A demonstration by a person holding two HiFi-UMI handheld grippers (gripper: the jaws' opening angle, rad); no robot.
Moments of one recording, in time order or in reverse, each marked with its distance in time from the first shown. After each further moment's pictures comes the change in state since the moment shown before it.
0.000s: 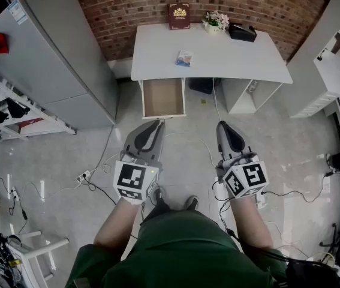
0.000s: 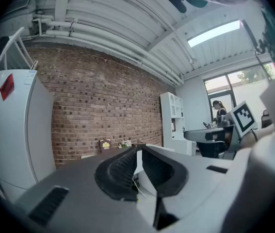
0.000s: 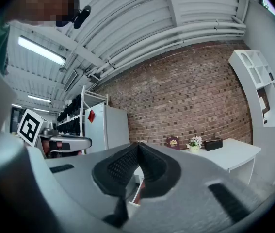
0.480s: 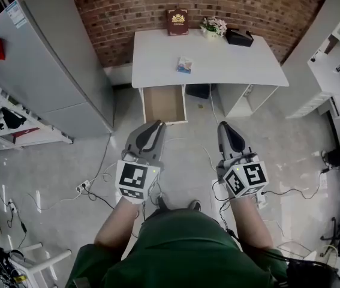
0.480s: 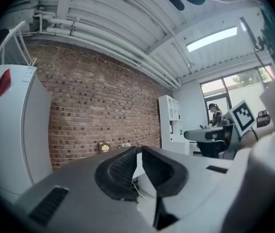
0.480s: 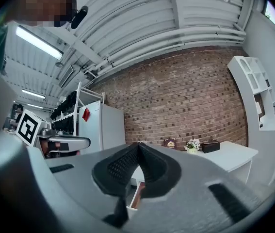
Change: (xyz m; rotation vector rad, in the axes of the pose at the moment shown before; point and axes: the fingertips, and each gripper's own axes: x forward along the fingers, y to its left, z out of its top) left arm -0.007 0.058 0.001 -0.002 -0.018 -0.051; right arm 0.040 0.036 0.002 -0.015 0.001 -0.069
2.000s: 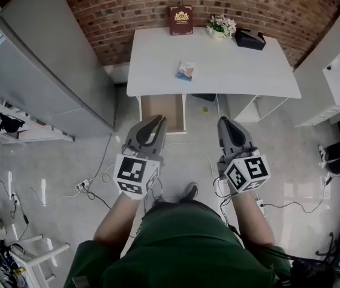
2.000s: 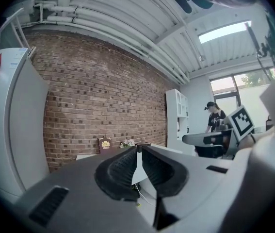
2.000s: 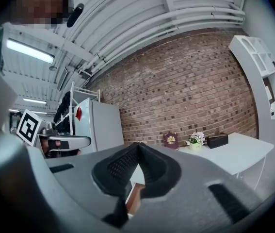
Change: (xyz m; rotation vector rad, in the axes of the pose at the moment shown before) left arm 0.151 0.021 -0.015 -0.043 0.059 0.052; right arm 0.107 -0.123 -0.023 0.076 0.061 0.079
